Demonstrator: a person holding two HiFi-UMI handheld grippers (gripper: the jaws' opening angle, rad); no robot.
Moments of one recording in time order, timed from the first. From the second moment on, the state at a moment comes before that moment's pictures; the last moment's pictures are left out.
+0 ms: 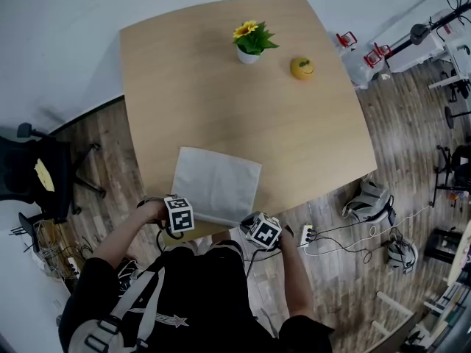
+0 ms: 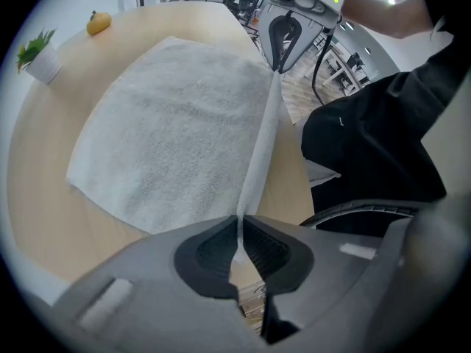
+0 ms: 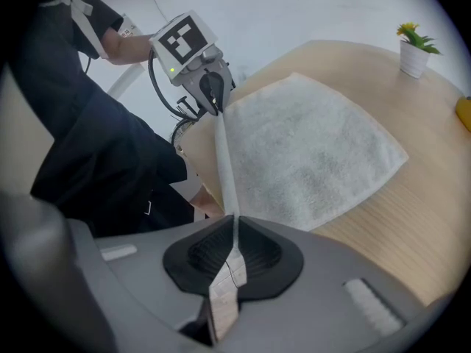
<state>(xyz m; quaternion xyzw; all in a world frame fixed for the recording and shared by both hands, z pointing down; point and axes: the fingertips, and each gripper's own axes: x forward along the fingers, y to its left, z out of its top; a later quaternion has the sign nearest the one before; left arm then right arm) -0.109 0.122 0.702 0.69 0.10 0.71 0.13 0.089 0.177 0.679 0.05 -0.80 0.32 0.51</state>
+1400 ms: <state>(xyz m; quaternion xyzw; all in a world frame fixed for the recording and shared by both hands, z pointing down) -0.109 0.076 0.695 0.74 -0.06 0.67 -0.01 0.107 0.142 0.695 0.21 -0.78 0.13 0.57</state>
